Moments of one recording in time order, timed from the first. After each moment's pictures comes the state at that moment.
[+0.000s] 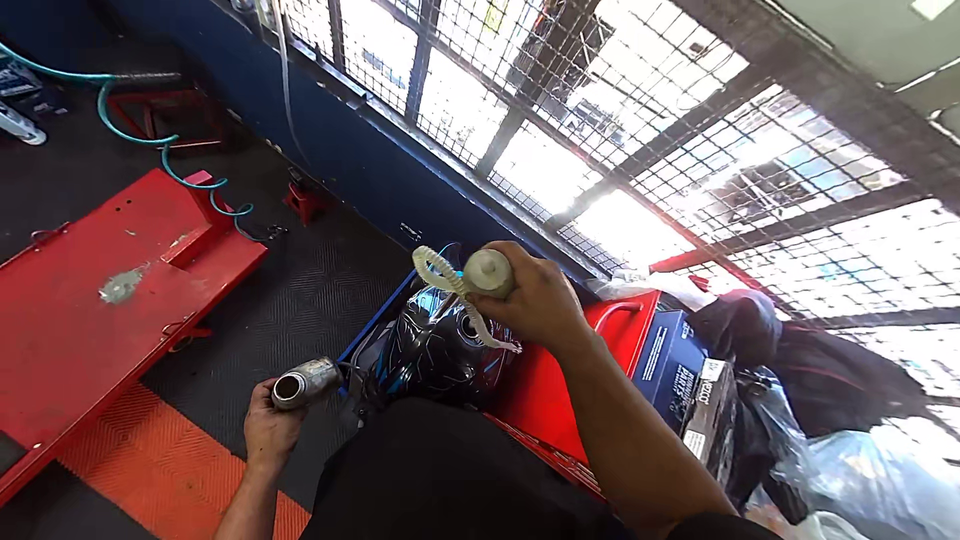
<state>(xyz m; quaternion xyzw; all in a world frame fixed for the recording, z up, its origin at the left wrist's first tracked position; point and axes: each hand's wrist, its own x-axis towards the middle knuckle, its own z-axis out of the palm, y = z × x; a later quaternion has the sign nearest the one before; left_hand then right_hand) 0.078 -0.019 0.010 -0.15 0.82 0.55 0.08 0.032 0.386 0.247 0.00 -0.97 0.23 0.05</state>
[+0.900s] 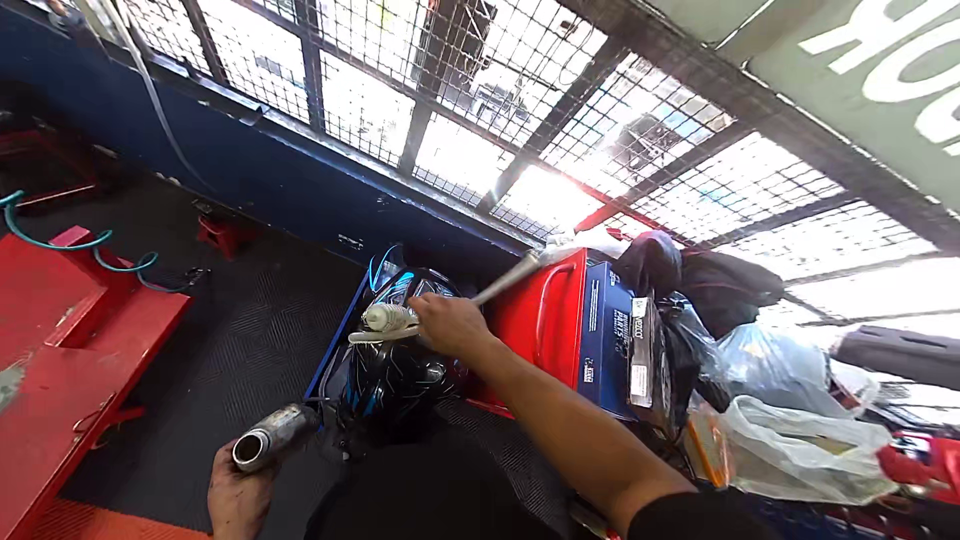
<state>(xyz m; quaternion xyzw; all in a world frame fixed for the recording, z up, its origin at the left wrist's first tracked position) 0.070 -0.029 -0.013 -0.09 0.82 0.55 0.14 0.044 0.369 0.145 -0.08 -0.98 0.06 -0.15</state>
